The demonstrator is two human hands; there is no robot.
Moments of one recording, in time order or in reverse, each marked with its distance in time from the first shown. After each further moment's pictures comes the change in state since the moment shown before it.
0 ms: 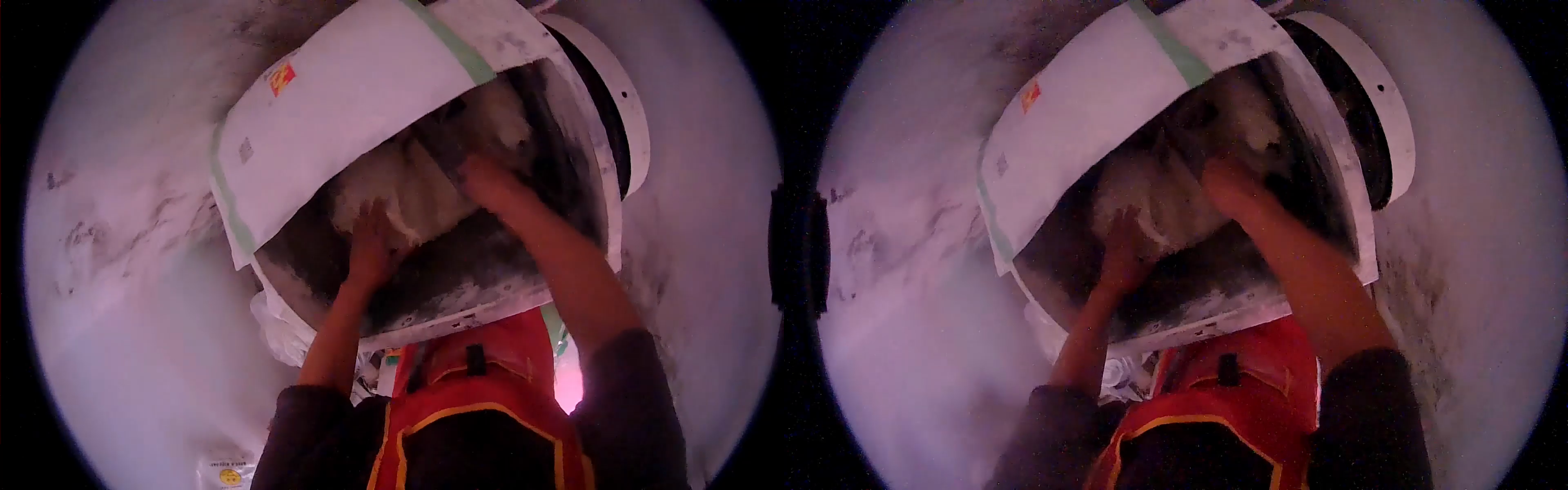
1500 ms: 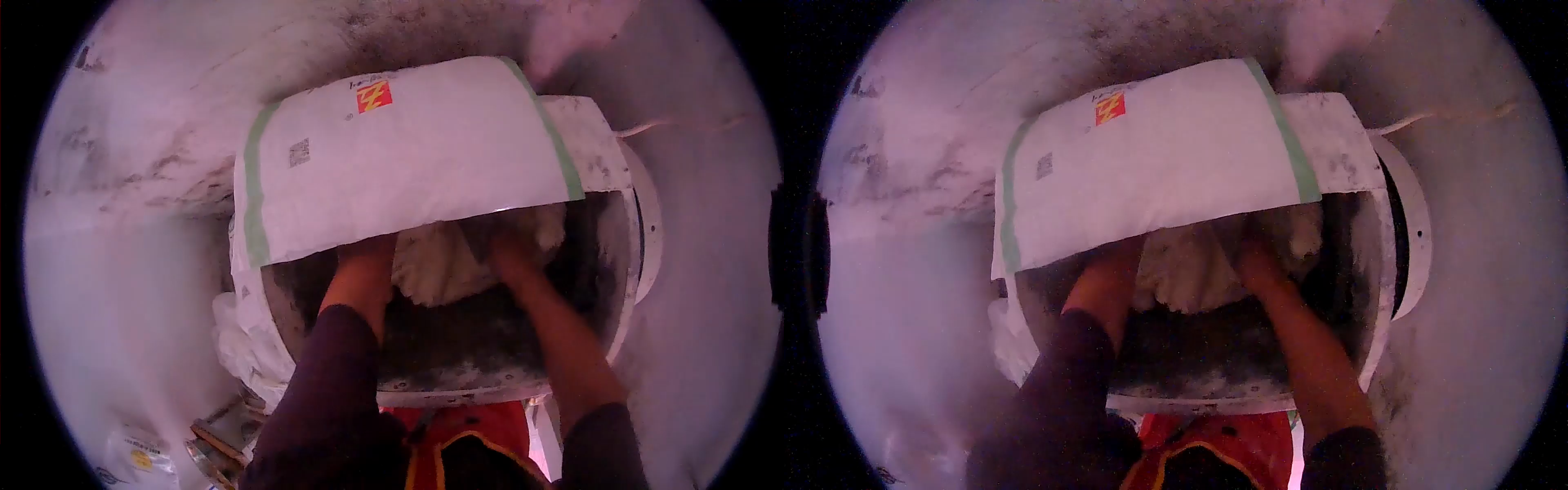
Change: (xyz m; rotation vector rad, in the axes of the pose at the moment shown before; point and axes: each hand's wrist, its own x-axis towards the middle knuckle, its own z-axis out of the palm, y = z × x) left_hand 0.162 -0.101 0.064 -0.191 -0.176 -0.426; right_hand 0.041 0.020 0.010 -0.333 -0.057 0.079
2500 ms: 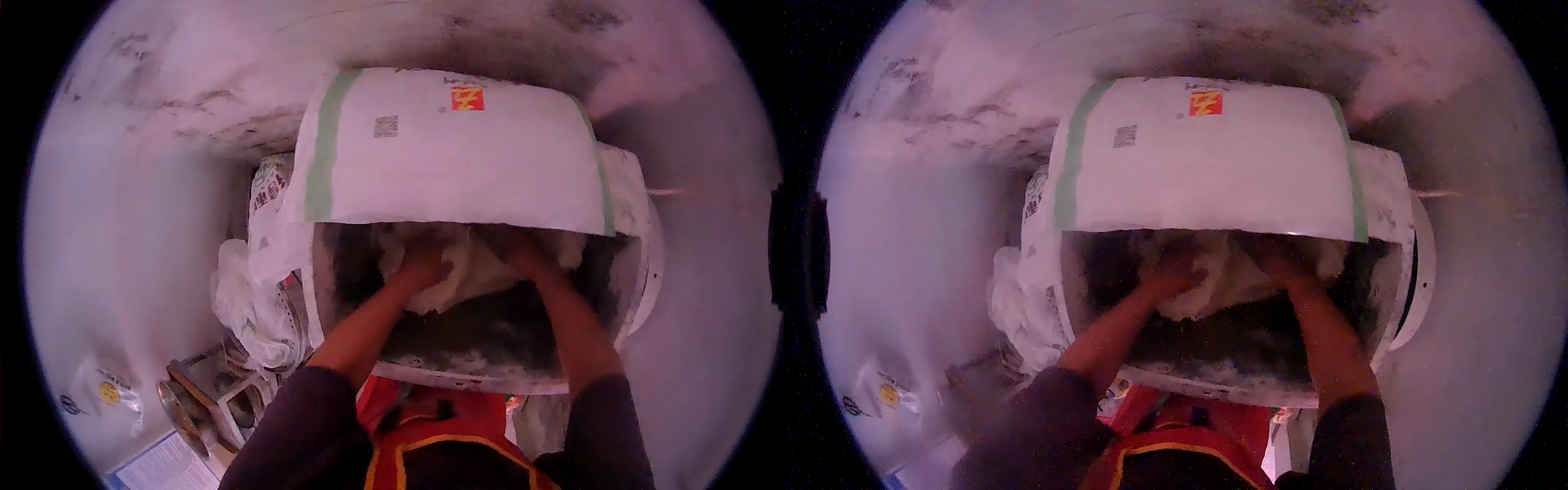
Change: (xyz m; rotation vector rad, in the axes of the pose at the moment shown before) left_hand -0.157 0.024 0.023 -0.273 0.071 0.095; right_hand 0.004 -0.034 -0.061 0.170 -0.094 -0.260
